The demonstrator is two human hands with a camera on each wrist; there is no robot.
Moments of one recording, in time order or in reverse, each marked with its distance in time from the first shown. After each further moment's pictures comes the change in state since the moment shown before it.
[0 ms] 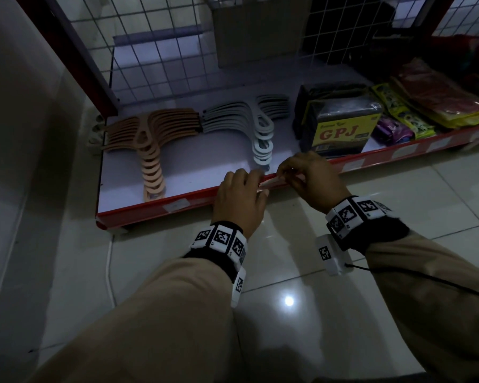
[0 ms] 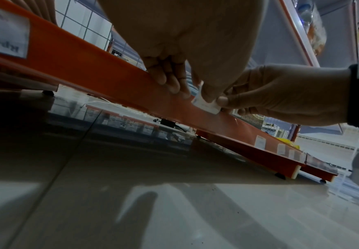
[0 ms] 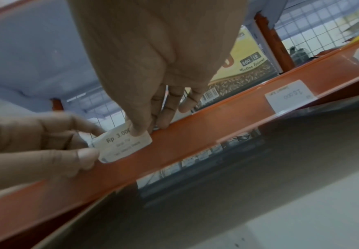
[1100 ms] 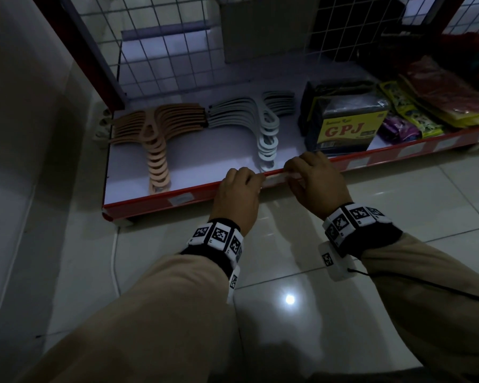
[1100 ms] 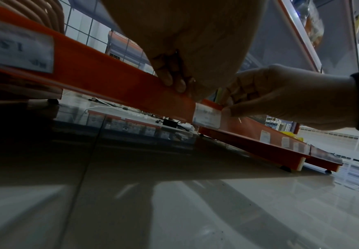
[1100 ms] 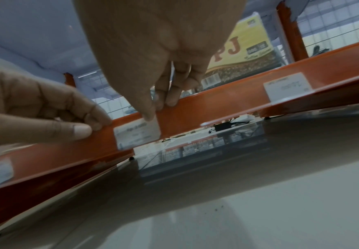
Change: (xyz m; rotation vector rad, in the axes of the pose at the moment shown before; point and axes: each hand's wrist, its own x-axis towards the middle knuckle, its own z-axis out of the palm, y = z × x) left_hand -0.005 -0.009 -0.007 0.116 -0.037 0.081; right_hand -0.012 -0.013 0.005 -0.224 0.024 0.024
